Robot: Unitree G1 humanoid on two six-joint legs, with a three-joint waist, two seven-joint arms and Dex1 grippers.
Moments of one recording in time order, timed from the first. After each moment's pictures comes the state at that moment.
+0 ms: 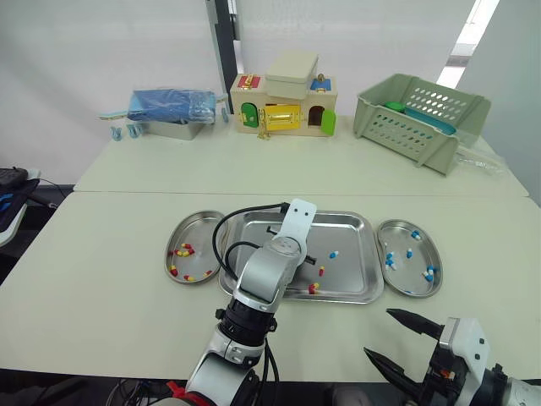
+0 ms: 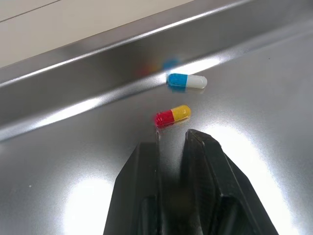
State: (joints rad) left arm -0.62 -0.14 -0.26 -0.07 0.05 1.24 0.06; right arm 0.72 -0.59 -0.20 -0.79 0.46 0.22 0.77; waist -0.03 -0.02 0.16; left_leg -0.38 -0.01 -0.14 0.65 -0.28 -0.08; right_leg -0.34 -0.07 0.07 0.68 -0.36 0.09
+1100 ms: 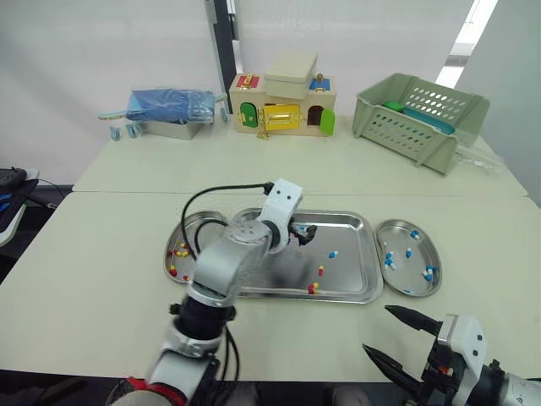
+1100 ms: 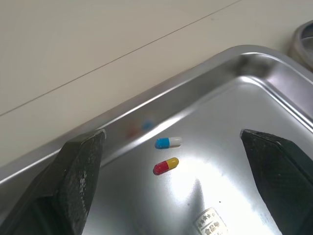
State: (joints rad) left arm -0.67 0.26 -0.20 -0.26 -0.19 1.13 -0.43; right arm 0.68 -0.59 -0.19 -0.78 0.45 0.22 0.77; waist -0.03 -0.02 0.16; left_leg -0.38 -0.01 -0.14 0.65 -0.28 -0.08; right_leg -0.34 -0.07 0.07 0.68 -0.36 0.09
